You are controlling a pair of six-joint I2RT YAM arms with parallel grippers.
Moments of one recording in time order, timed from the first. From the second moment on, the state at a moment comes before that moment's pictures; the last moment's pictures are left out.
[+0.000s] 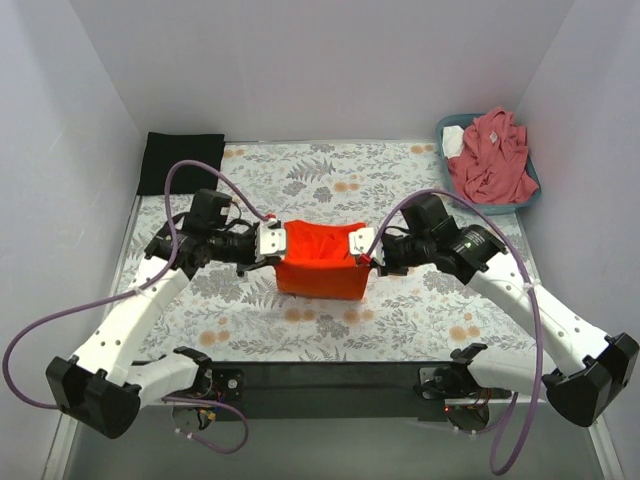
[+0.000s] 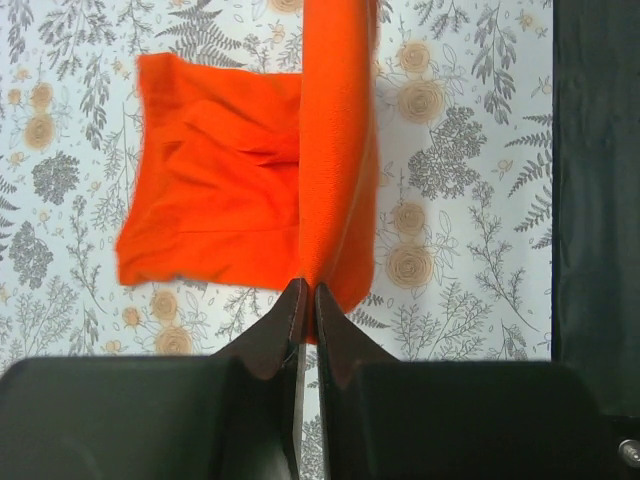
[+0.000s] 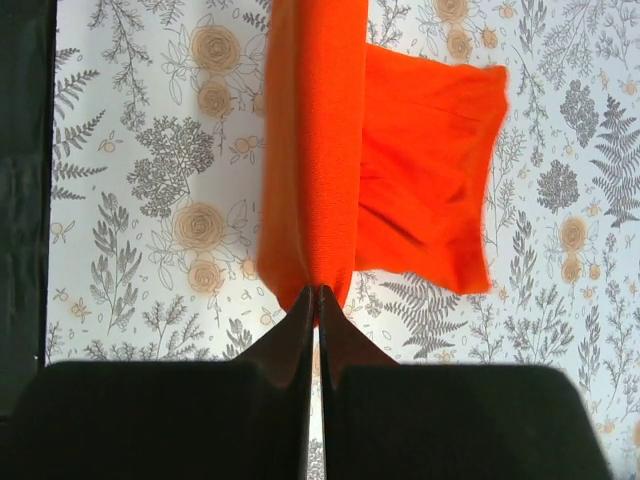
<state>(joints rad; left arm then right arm) -0.41 1.08 1.06 -0.83 0.75 0.94 0.71 1.11 1.10 -0.80 -0.51 -0.89</state>
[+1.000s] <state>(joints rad) -0.29 2.02 1.35 -0.45 0.70 0.88 0.41 1.99 1.41 -0.69 -0.57 -1.10</state>
